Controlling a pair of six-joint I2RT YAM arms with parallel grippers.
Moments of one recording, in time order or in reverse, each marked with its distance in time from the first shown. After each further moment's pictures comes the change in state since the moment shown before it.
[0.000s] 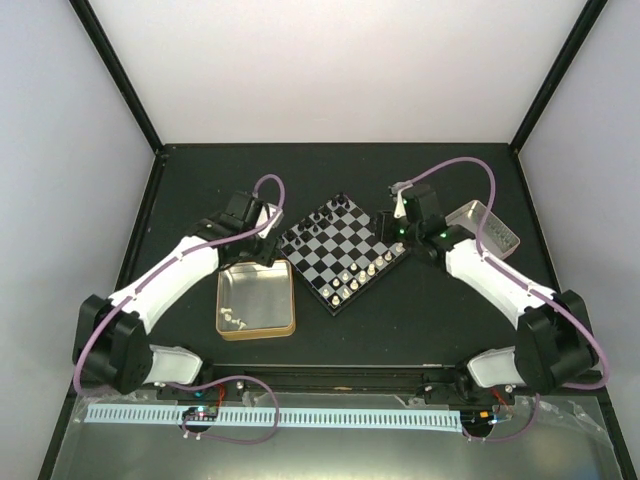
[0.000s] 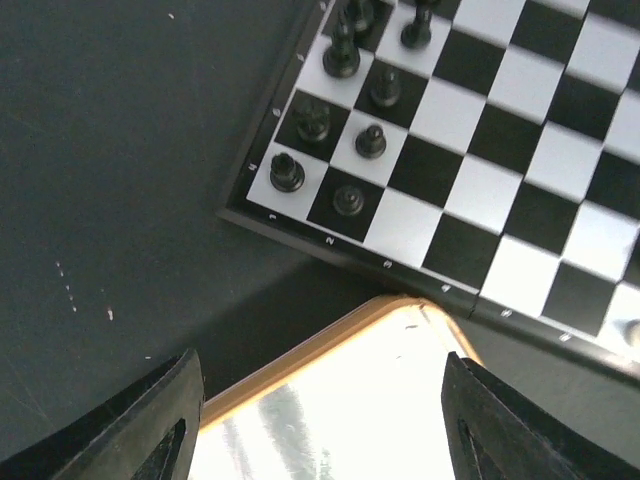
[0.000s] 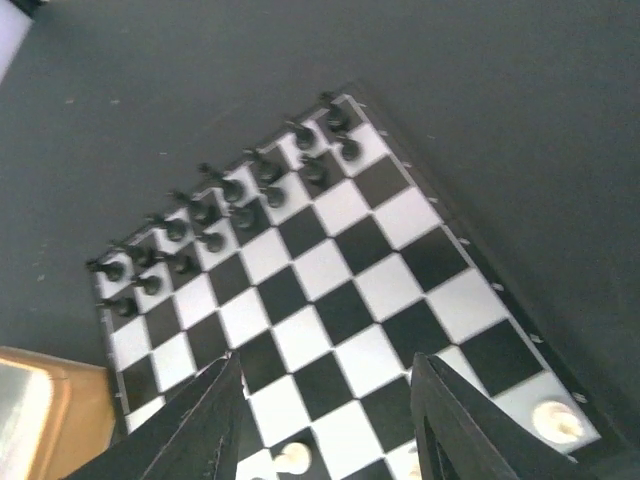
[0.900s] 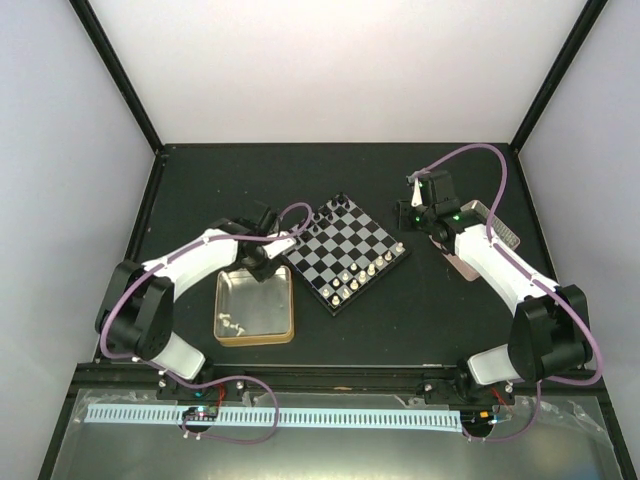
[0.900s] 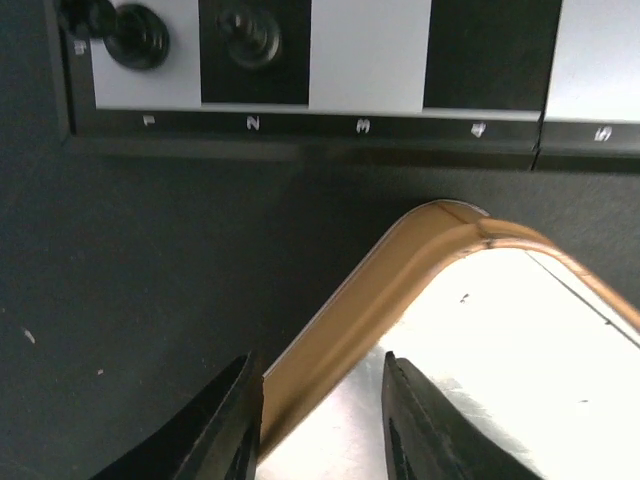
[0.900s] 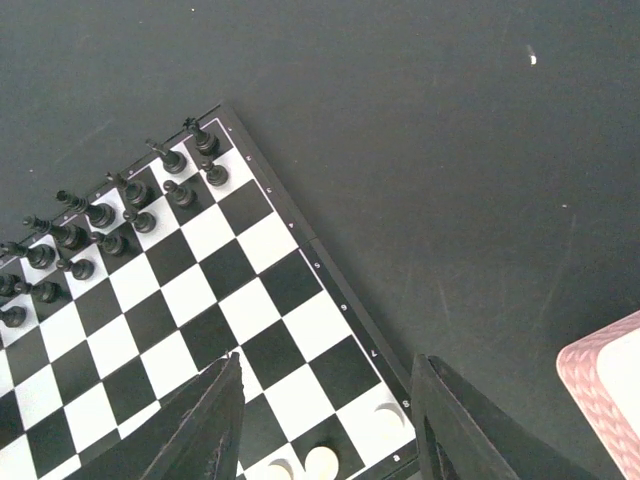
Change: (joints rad) left arm -0.013 0.237 0.000 -0.072 -0.003 0.394; right arm -0.156 0.057 0.110 -0.159 0.056 -0.151
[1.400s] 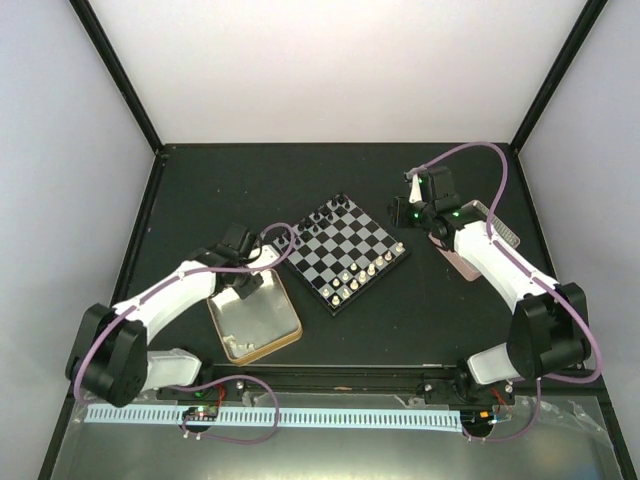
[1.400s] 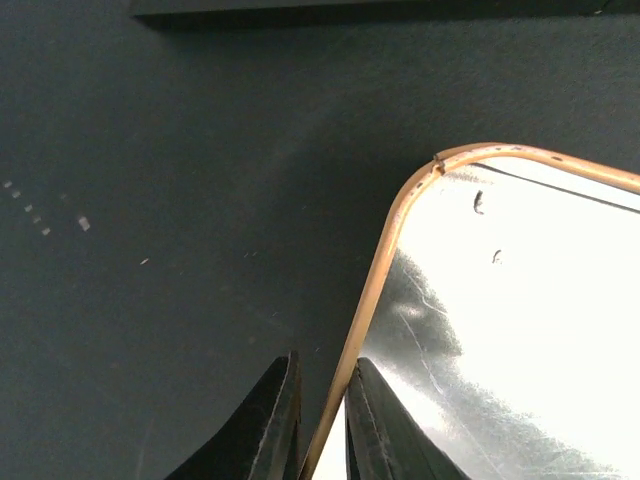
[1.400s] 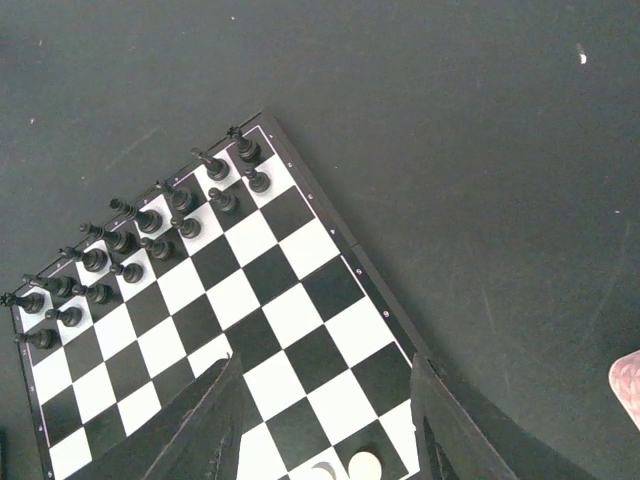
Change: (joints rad) left arm 0.031 -0.255 -0.277 0.137 -0.102 0.059; right arm 0.000 0.013 0.034 -0.006 -0.071 0.040
